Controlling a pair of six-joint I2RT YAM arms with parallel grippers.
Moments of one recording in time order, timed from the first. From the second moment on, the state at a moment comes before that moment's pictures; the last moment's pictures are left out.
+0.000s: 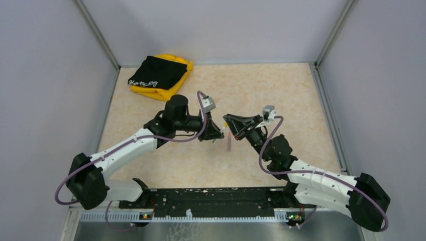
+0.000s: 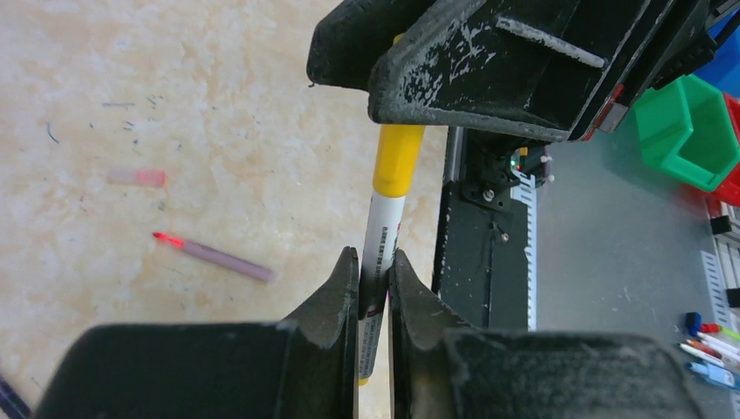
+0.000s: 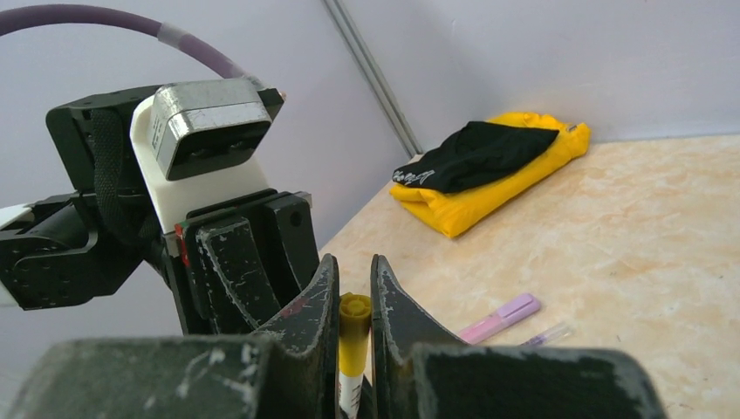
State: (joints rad) left arm -0.72 1.29 0.93 0.04 0.71 -0.15; right arm 0.90 0.90 0.37 0.84 0.19 0.46
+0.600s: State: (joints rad) left arm -0.71 1.27 0.91 0.01 0.74 -0.16; right arm 1.03 0.86 0.44 0.64 0.44 0.50
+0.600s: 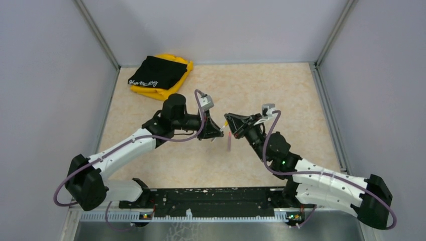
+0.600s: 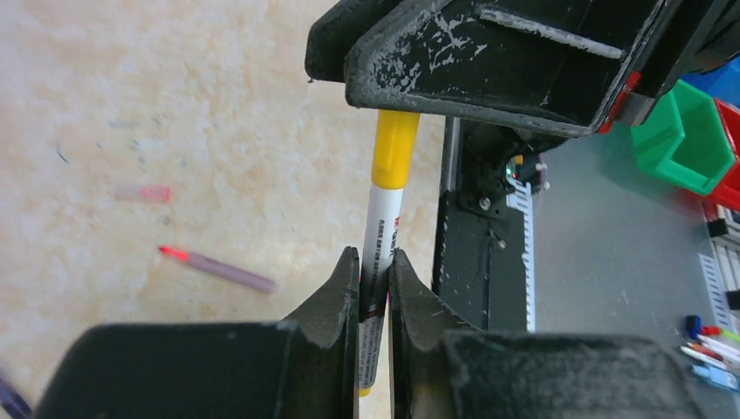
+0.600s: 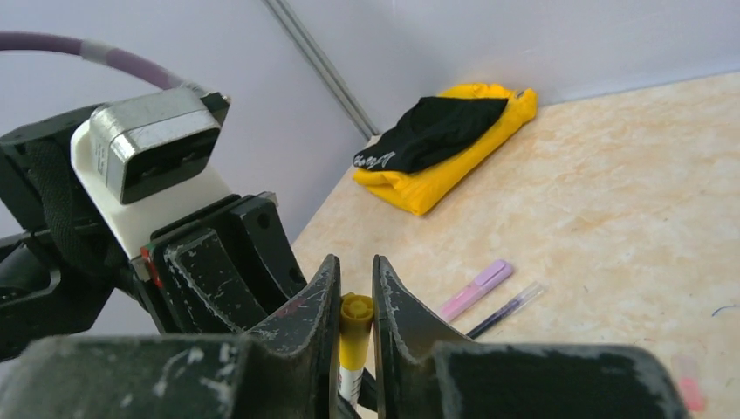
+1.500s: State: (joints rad) left arm -0.67 1.59 1.06 -0.31 0.14 -0.17; right arm 1.00 0.70 0.51 -0.28 0.66 0.65
